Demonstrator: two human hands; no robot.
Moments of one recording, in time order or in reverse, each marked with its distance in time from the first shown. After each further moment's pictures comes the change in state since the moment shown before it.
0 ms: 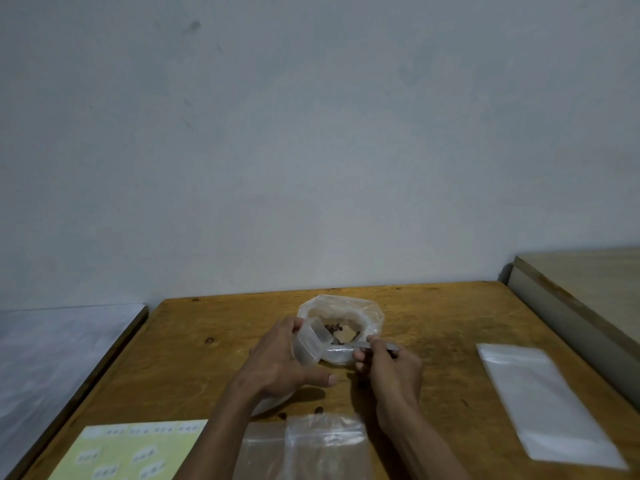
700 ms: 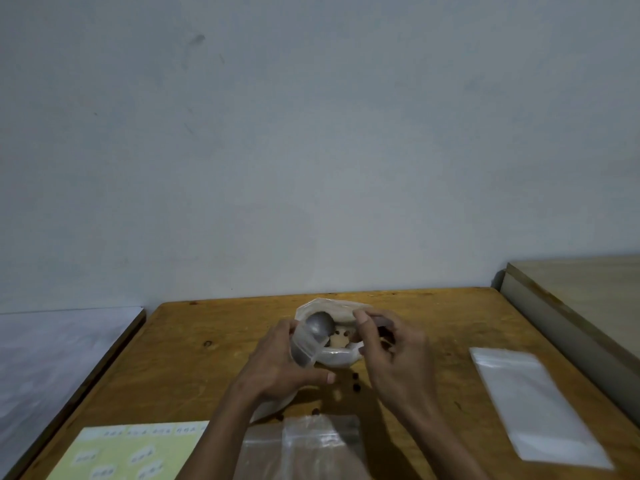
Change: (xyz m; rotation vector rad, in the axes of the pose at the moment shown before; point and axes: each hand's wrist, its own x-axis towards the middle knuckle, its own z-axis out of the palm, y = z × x) left_hand -0.006 0.002 0.002 -0.070 0.039 0.049; right_hand -0.031 -0.044 -0.022 -0.343 -0.202 -0.776
